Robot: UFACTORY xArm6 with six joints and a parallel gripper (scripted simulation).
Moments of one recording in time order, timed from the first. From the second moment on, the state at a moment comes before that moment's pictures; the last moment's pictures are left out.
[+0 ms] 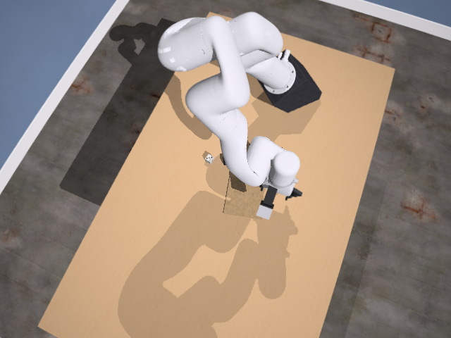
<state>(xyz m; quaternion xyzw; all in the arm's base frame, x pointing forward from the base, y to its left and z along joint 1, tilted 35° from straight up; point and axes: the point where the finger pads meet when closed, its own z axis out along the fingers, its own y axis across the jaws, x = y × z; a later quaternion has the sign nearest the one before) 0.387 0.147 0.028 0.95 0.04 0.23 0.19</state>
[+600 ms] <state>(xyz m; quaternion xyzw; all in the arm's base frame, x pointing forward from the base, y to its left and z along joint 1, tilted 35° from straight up) 0.378 0.153 0.042 0.95 0.04 0.23 0.19</state>
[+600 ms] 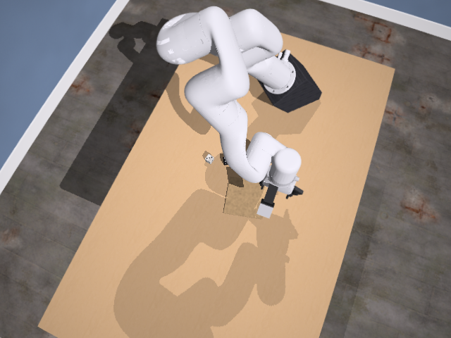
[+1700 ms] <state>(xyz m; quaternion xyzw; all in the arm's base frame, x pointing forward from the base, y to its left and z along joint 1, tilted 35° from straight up) 0.346 0.143 0.131 0.95 -0.08 0.24 0.16</state>
